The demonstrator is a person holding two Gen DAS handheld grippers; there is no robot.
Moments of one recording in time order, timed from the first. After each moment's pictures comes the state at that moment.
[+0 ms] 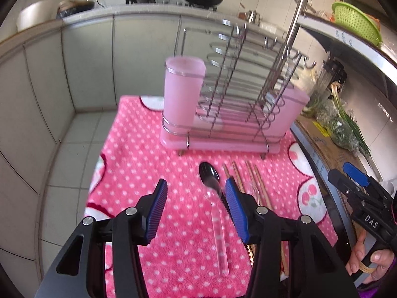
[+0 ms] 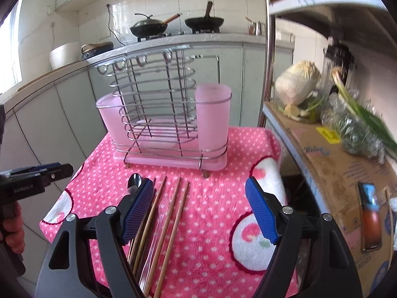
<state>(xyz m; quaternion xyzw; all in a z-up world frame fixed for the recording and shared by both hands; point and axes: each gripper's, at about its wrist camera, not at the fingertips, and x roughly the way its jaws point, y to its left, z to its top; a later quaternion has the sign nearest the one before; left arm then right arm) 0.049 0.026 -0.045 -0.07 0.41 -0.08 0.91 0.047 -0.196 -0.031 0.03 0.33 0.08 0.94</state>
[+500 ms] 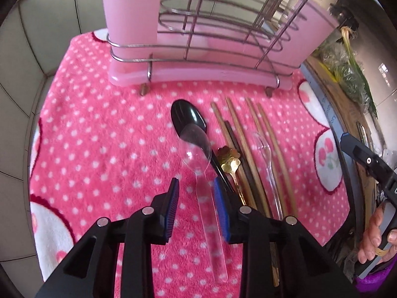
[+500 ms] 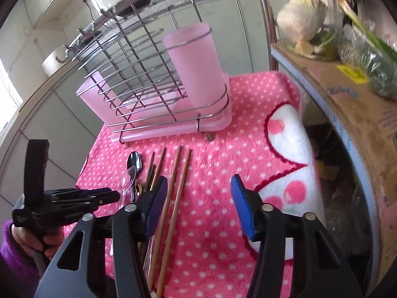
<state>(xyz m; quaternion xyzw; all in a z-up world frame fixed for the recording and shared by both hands) 0.109 -0.015 -0.136 -0.04 0.56 -0.13 0.81 0.093 -0.225 -0.081 0.13 0.44 0.13 0.88</state>
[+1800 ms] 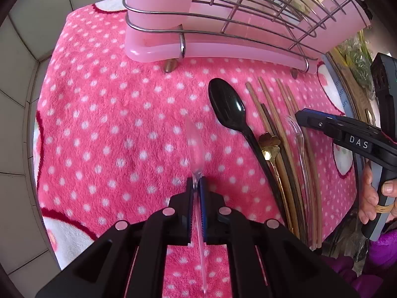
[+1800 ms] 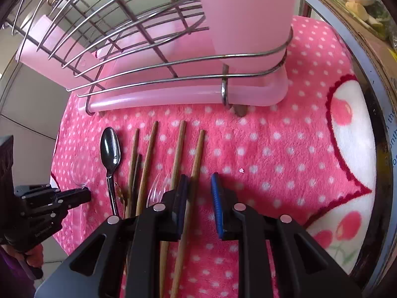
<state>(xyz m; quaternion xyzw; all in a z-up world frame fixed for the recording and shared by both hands) 0.138 0.037 -0.148 -0.02 0.64 -0.15 0.75 0.184 -0.154 -0.144 0.06 0.59 0.13 0.79</state>
